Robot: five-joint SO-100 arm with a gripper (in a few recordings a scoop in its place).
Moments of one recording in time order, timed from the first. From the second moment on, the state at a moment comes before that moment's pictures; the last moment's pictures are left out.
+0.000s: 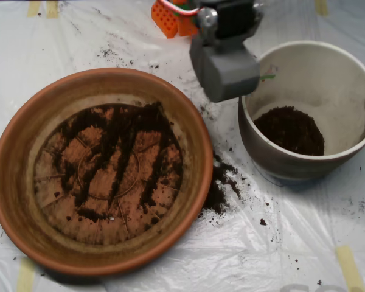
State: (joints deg) arm -8.6 107.6 82.8 84.8 -11.7
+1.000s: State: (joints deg) arm -17.8 100.4 72.7 85.2 0.4
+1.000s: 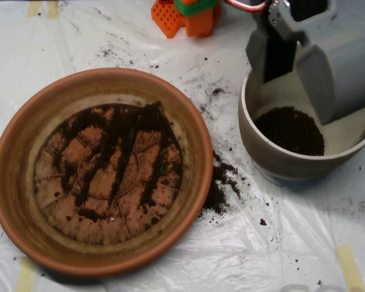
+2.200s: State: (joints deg) arm 22.4 105.3 123.2 59.5 -7.1
